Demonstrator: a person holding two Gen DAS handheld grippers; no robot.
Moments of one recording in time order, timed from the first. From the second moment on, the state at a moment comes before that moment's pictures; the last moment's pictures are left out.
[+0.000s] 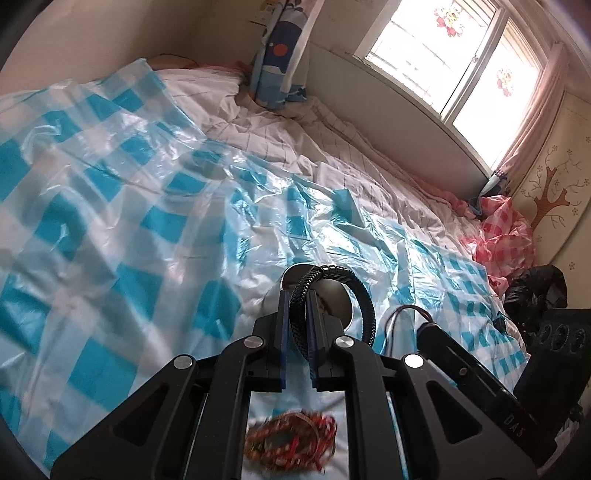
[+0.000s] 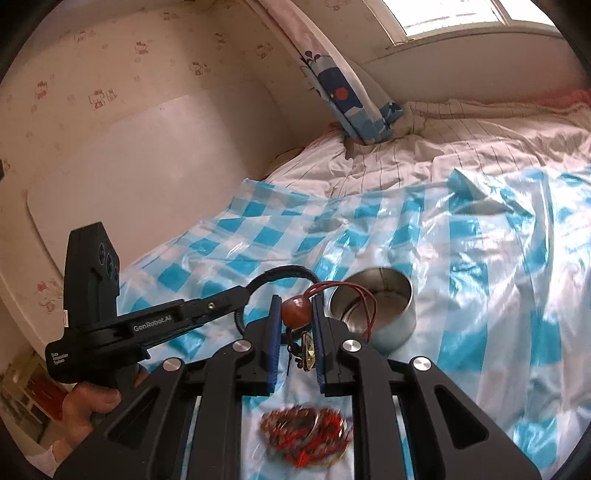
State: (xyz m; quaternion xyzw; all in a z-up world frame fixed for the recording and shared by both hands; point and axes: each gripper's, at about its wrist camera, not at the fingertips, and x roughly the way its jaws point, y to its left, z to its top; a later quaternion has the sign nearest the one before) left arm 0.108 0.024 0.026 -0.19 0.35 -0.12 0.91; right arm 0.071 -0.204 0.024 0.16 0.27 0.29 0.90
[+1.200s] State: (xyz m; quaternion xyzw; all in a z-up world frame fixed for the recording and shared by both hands) left arm 0.156 -0.010 0.009 -0.16 0.36 -0.12 0.91; right arm 0.115 -0.205 -0.005 0.15 0.29 0.26 0.91
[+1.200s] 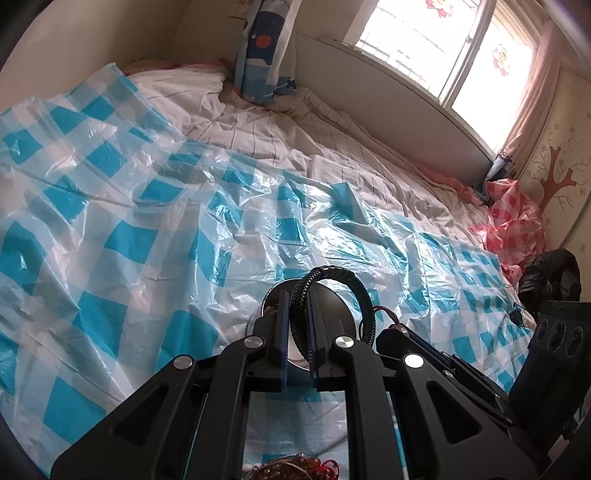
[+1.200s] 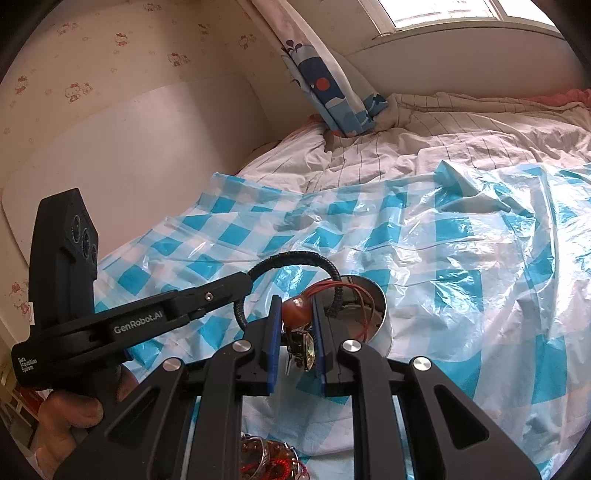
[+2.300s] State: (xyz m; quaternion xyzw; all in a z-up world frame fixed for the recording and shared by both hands) left arm 0.167 0.022 -0.016 -0.18 0.41 -0.09 0.89; right arm 0.126 -0.212 -0.020 0.10 0.32 0.21 0.92
